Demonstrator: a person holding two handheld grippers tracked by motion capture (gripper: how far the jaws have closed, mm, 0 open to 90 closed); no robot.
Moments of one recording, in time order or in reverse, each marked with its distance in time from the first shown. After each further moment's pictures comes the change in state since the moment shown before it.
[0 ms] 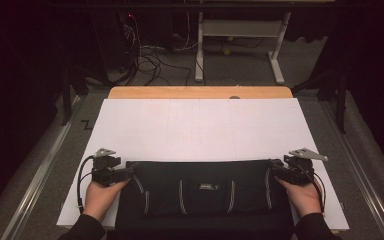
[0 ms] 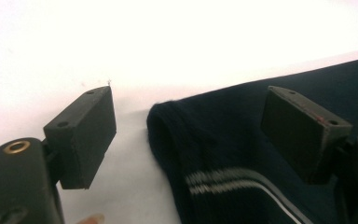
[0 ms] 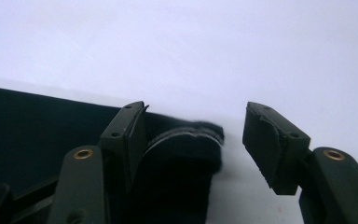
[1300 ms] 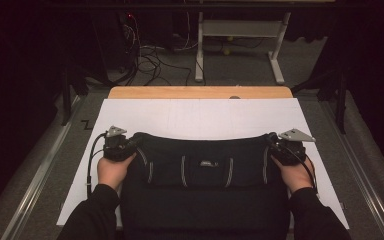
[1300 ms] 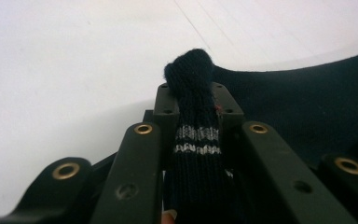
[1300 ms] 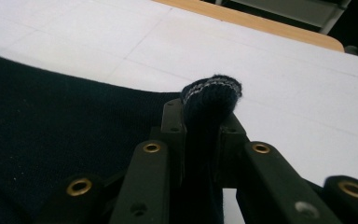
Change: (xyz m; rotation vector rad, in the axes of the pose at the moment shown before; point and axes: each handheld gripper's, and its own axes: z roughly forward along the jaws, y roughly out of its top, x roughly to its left) left arm -0.005 0.065 0.024 -0.157 0.052 0.123; right arm 0.010 0.052 0.019 -0.129 -0.032 -0.197
